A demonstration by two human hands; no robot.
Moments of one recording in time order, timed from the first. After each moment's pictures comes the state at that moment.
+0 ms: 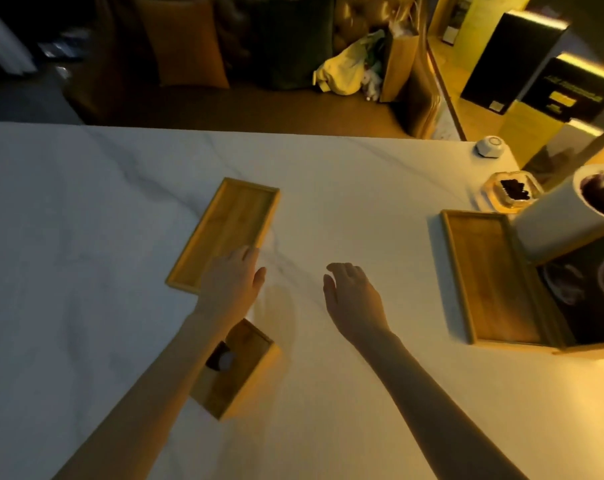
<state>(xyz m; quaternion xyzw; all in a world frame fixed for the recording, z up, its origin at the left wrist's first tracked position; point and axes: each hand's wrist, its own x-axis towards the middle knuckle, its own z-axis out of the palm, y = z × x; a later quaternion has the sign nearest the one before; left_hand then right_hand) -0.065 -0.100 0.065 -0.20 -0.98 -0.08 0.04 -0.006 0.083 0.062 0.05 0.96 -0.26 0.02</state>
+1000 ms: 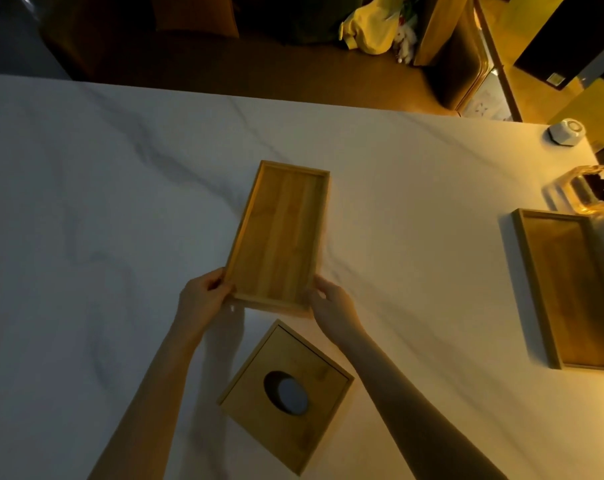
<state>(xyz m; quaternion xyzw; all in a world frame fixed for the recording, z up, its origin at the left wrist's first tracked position) -0.120 -0.227 0.004 0.12 -0.84 -0.49 -0.19 -0.079 -0.039 0.002 0.19 0.80 -0.54 0.18</state>
